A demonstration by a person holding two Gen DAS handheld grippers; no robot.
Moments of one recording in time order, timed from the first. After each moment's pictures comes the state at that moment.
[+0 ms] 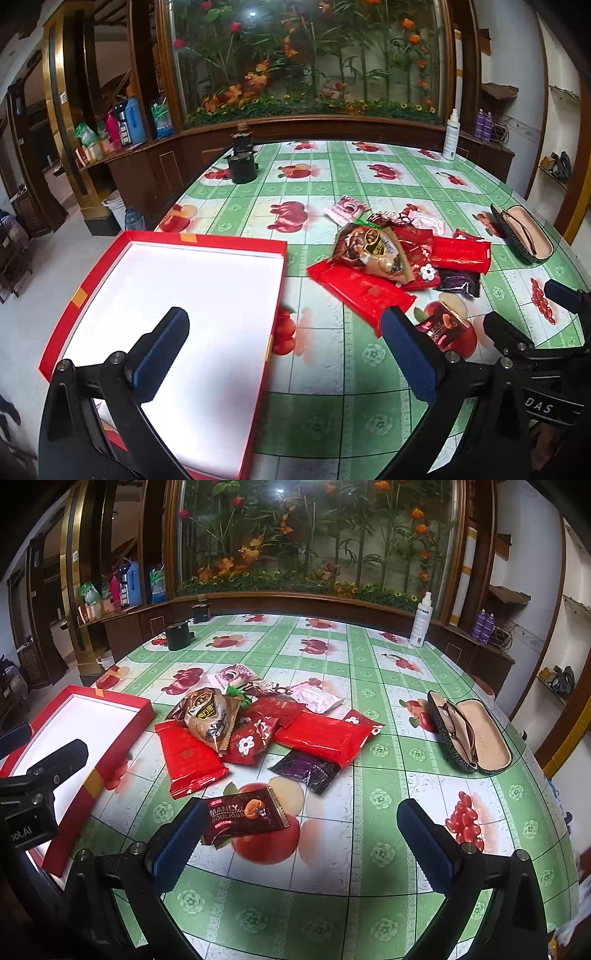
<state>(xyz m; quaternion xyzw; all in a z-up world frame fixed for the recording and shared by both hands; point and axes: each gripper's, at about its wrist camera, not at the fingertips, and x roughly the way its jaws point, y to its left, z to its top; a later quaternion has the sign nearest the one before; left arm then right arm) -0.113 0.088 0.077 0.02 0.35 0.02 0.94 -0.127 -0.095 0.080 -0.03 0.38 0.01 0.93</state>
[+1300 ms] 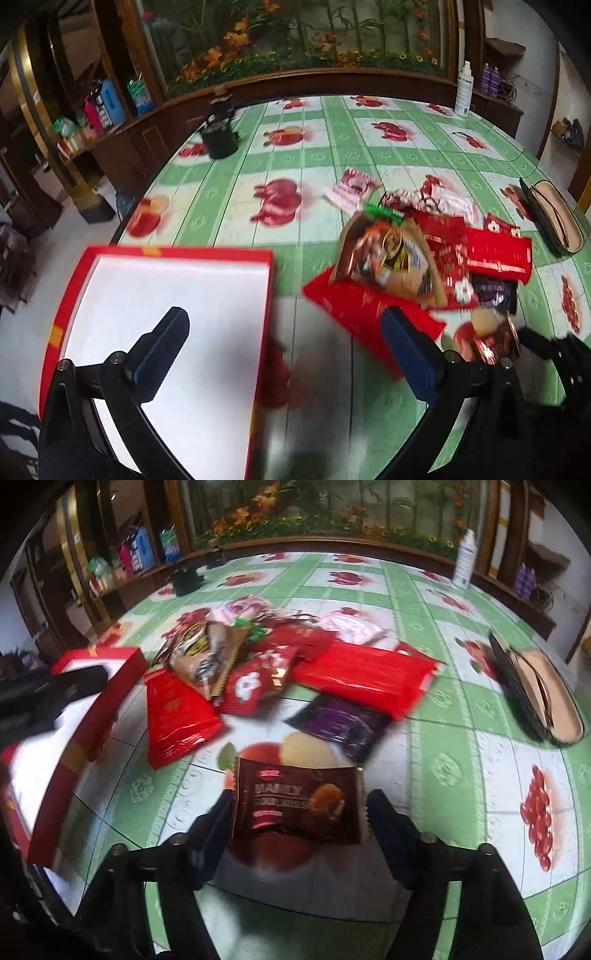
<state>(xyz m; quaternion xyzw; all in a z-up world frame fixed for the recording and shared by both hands) -0.024 0.062 0.060 0.06 0.43 0.01 0.90 -0.084 -0.108 0.020 0.01 0.48 0.07 0.88</state>
